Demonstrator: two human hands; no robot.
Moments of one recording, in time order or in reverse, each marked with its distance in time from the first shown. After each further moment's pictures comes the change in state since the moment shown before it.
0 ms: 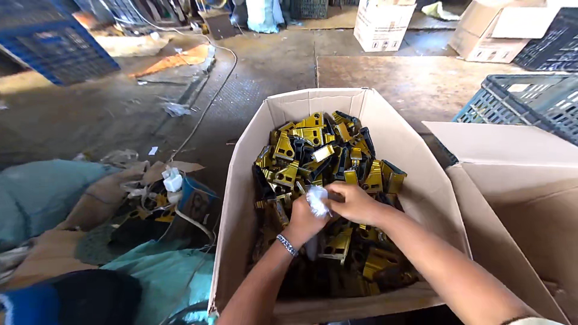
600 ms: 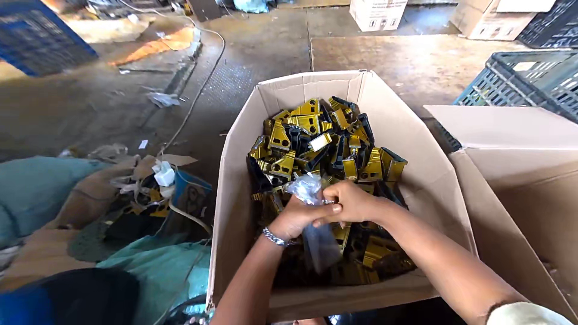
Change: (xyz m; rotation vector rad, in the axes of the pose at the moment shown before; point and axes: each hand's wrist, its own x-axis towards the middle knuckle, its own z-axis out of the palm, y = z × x) left_hand 0.006 0.020 -0.020 -0.505 -0.219 -0.330; right_hand -0.001 -0.007 0.006 0.004 -0.215 0.049
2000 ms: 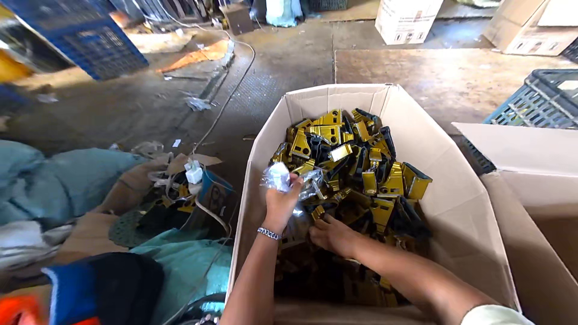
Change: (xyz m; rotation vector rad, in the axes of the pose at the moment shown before) left_hand 0.019 -0.005 -0.067 0.423 0.624 0.214; right_hand 0.055 0.072 0.087 -0.933 -0.346 -0.460
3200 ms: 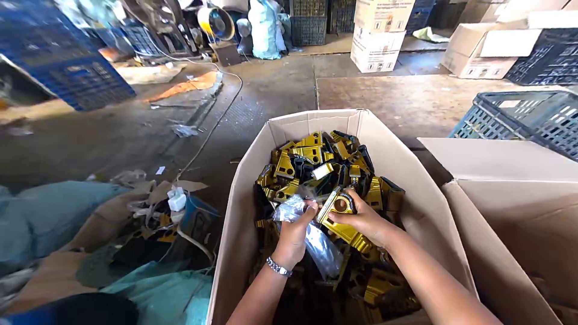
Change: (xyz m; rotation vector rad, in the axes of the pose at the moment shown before) left_hand -0.052 0.049 0.057 -0.561 -0.138 -0.244; right_hand -0.088 -0.003 -0.106 1.434 0.777 0.561
